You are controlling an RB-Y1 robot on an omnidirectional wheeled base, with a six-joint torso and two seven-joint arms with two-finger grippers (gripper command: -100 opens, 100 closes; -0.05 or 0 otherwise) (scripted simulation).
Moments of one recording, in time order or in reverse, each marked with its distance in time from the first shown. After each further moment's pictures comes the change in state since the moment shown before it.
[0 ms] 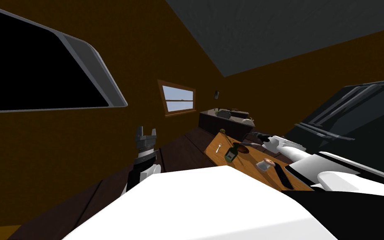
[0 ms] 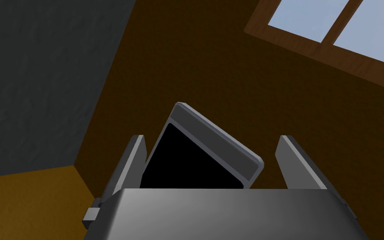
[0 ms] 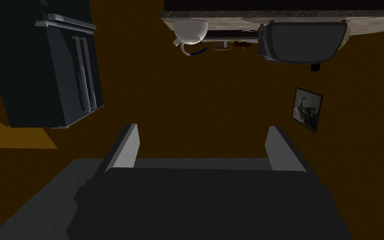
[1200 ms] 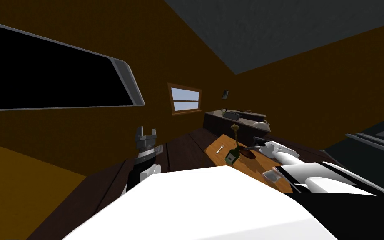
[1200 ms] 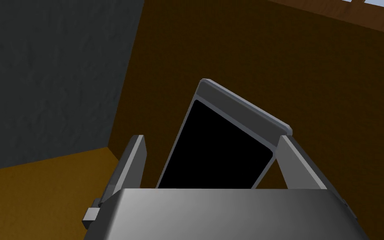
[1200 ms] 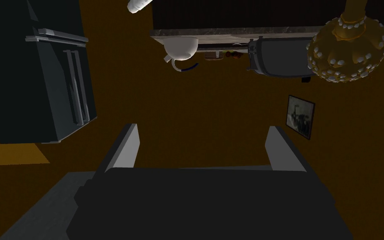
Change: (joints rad) left arm 0.000 0.000 0.000 0.000 0.000 0.000 0.000; right arm 0.061 0.146 -0.293 0.007 0.277 0.083 -0.033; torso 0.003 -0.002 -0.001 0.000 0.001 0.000
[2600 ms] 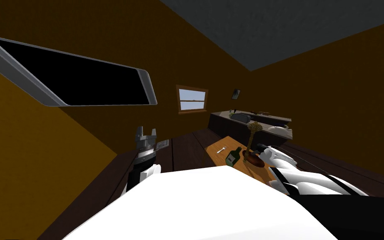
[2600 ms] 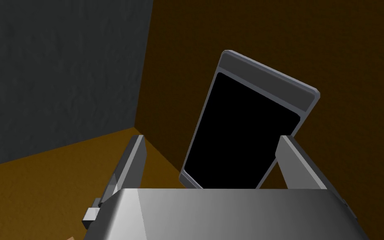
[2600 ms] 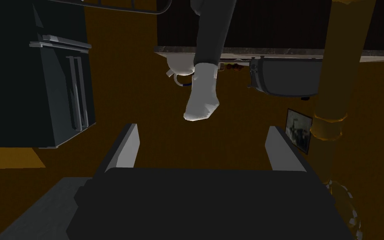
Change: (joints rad) left arm 0.000 0.000 0.000 0.000 0.000 0.000 0.000; right arm 0.049 0.143 -0.301 0.023 0.343 0.076 -0.057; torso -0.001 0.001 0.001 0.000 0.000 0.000
